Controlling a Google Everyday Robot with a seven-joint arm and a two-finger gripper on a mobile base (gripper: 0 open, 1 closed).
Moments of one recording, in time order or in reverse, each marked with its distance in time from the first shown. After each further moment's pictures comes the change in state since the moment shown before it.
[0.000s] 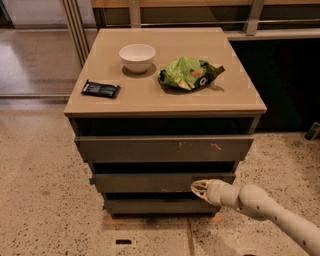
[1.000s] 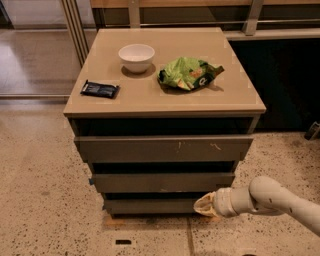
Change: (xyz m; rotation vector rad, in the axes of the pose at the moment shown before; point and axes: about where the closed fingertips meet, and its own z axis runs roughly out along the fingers) arm -0.049 0.070 -0.071 -0.397 0.014 0.183
